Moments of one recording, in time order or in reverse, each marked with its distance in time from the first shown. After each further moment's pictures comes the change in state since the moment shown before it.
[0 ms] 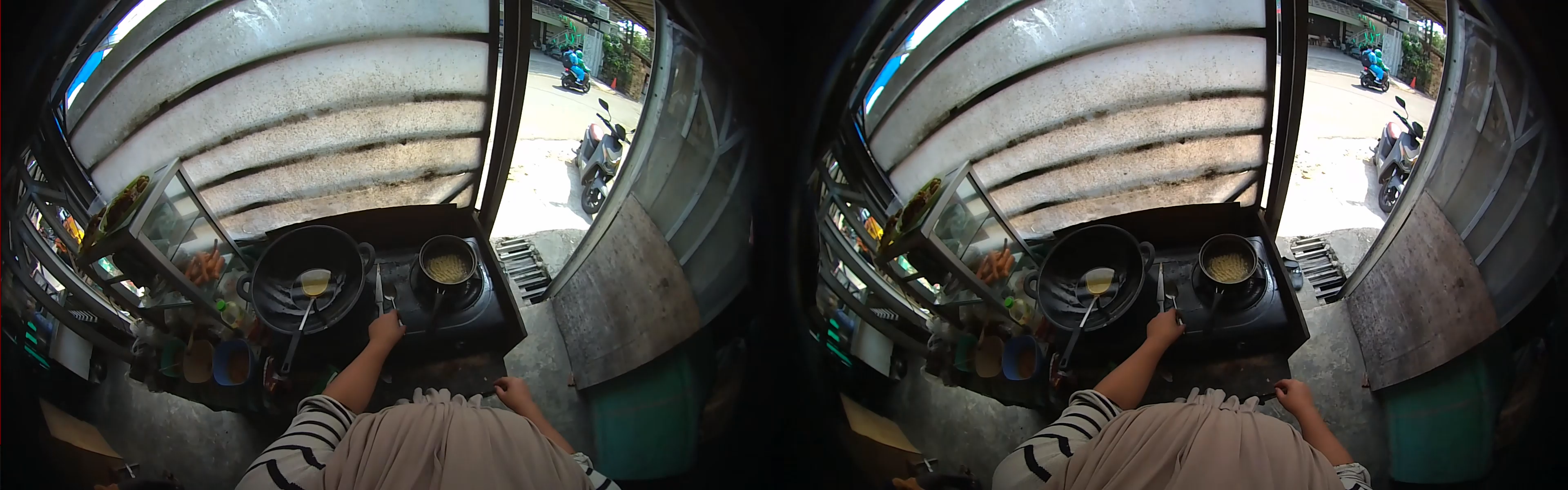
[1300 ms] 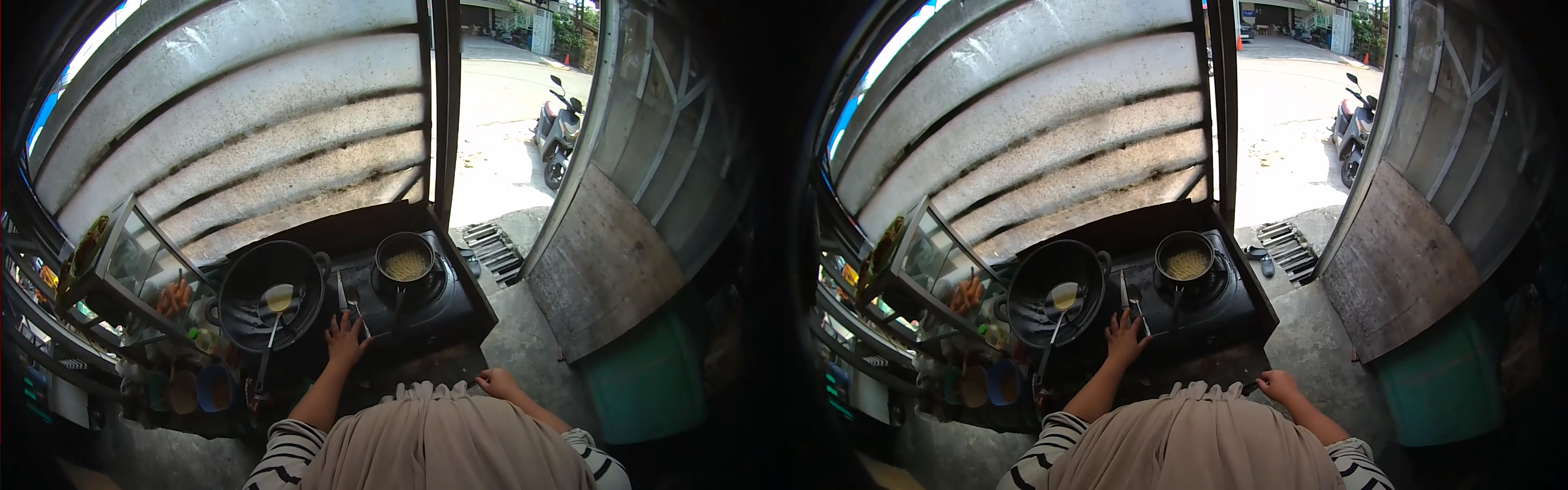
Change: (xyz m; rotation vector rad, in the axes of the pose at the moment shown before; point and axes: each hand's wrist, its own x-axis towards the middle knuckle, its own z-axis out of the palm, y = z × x) left_hand -0.028 -0.024 0.008 0.319 0.187 0.244; right_hand -0.005 0.030 0.006 -0.113 -0.046 0.001
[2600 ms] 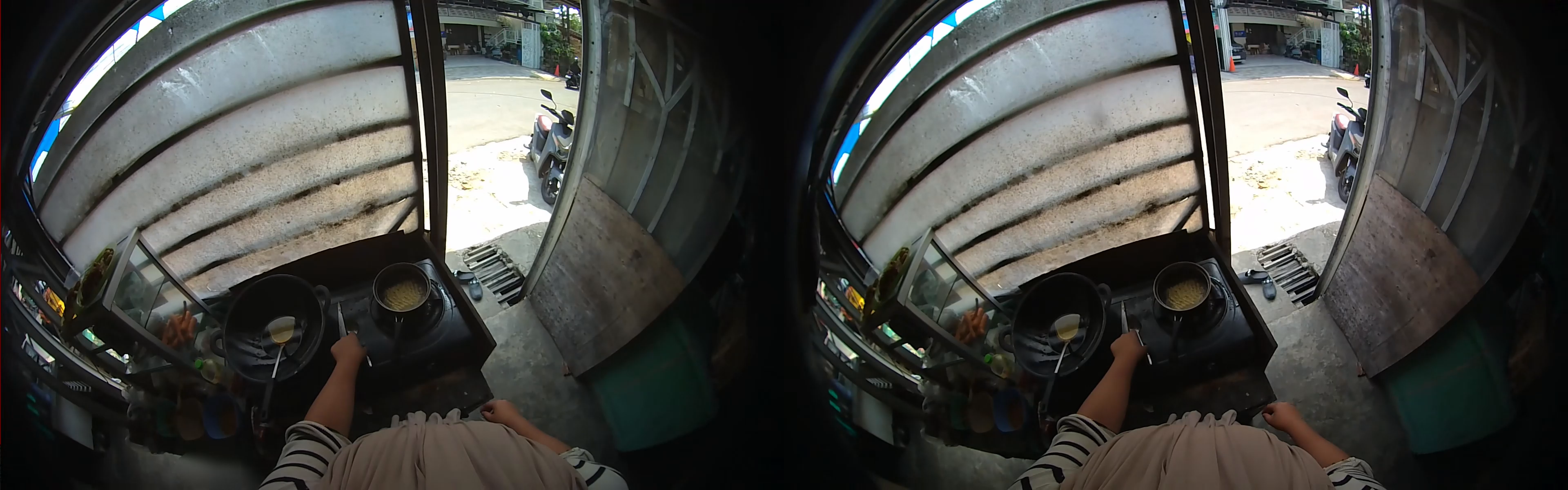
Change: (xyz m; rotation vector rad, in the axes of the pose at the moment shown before) left_hand 0.075 0.021 -0.035 -0.012 -0.298 -0.313; right_hand -0.014 0.025 0.022 0.072 -0.151 0.097
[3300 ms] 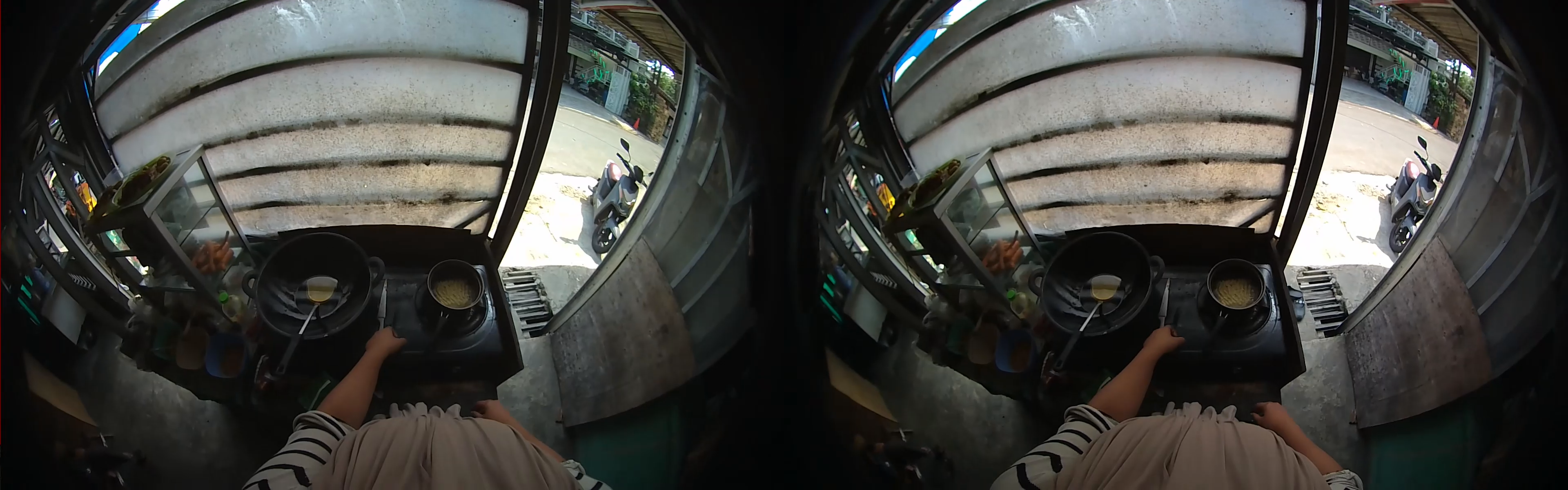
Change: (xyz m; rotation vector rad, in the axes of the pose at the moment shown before) left_hand -0.008 -0.026 0.038 -0.573 -0.122 -0.101; right_hand 0.056 -0.066 -0.029 -0.112 -0.194 -0.284
